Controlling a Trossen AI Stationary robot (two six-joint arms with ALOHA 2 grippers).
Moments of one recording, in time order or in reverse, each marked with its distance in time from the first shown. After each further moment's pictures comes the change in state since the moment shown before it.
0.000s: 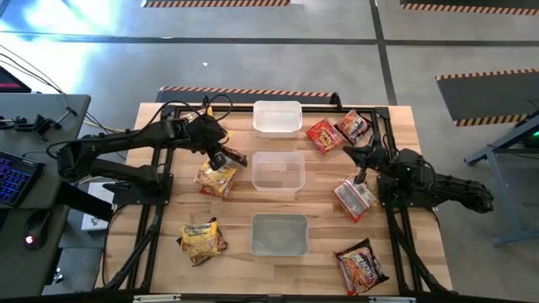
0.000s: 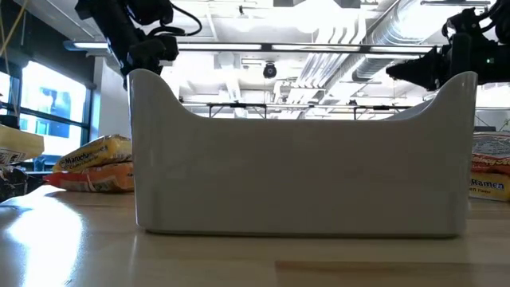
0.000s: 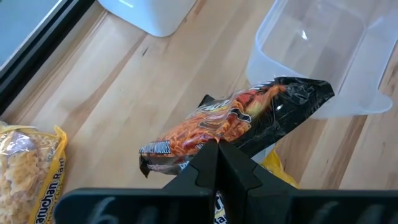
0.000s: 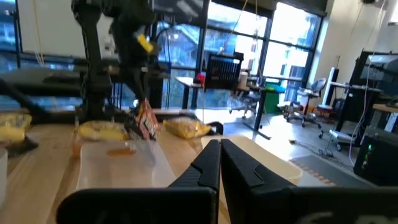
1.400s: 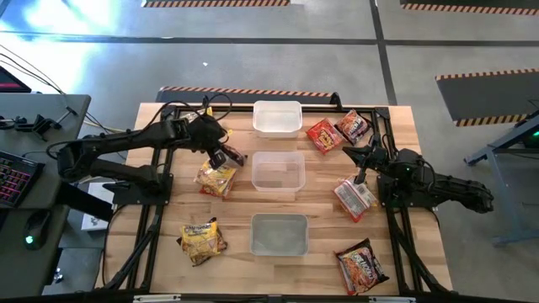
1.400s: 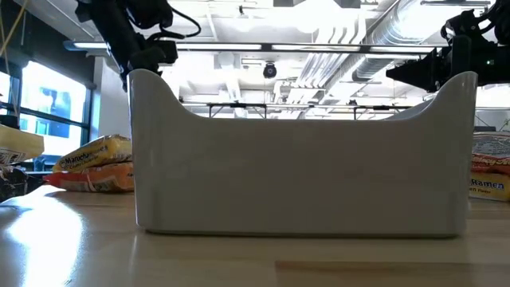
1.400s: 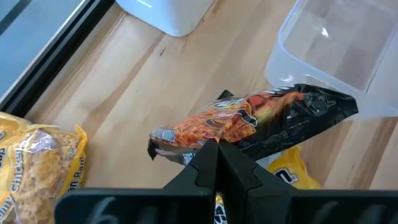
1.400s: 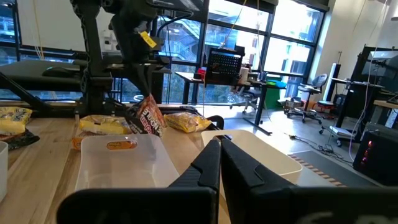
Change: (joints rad) left arm 0.010 0.000 -0.021 0.020 -0.054 0.024; right arm 0.000 0.000 0.000 -0.033 0.000 -0.006
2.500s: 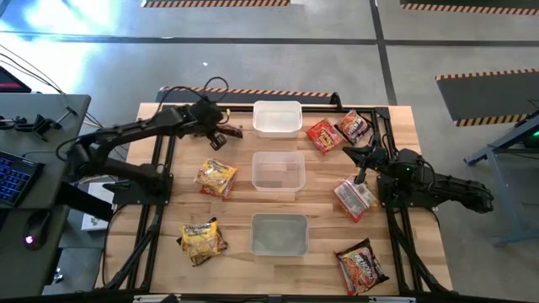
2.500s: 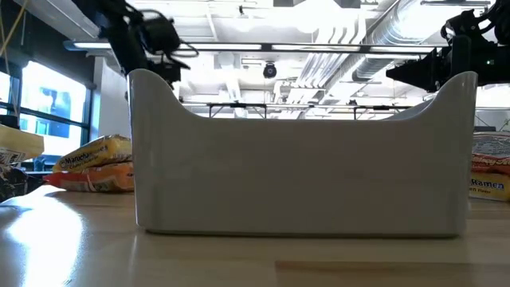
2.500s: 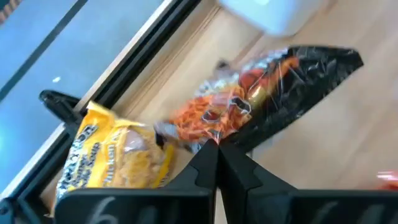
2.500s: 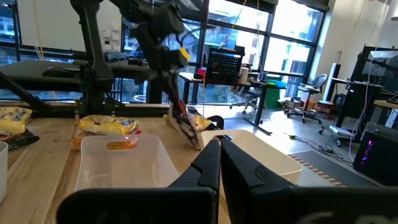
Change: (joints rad) left arm 0.239 0.112 0.023 0.074 -0.073 0.142; right arm 0.000 0.000 0.000 0.000 0.000 0.000
